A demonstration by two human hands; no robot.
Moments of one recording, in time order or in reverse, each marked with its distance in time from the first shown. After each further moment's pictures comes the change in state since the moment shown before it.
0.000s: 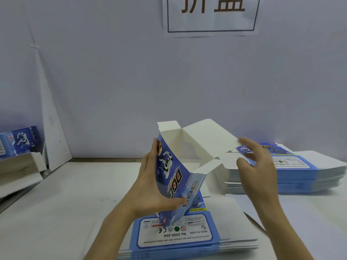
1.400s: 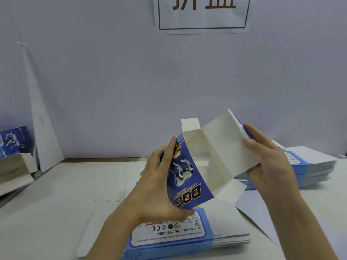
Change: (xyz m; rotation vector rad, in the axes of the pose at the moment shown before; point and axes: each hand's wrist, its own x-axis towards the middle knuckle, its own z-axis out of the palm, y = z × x) left_hand -0.004 0.032 0.017 0.284 -0.067 0.183; right_hand 0.005 -0.037 -0.034 0.822 -0.142 0.383
